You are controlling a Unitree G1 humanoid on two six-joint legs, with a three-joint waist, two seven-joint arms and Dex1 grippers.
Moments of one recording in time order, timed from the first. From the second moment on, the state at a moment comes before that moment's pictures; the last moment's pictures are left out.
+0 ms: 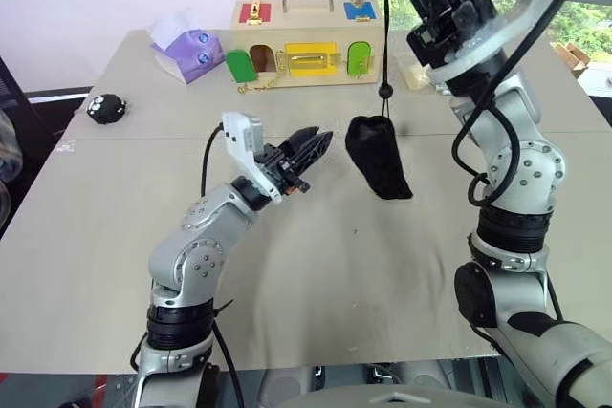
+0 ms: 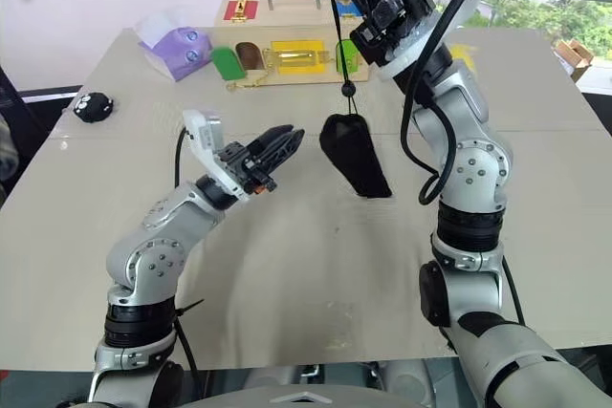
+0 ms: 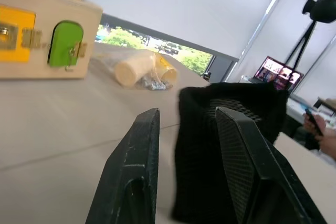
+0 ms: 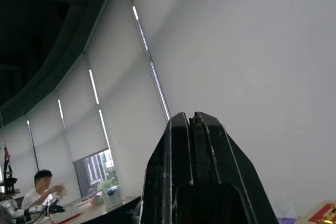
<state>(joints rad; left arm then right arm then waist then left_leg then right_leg) -0.33 0.33 0.10 -0.36 -0.72 0.57 -0.49 -0.88 -0.07 -0.18 -0.23 1.00 0.54 0.38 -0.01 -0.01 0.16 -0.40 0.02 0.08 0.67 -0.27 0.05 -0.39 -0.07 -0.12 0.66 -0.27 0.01</state>
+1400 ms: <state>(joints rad) -0.52 0.26 0.03 -0.26 -0.61 0.43 -0.62 -0.86 -0.06 -0.11 -0.22 0.96 0.54 0.40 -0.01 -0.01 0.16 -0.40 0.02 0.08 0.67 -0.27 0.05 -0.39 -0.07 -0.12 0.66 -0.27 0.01</state>
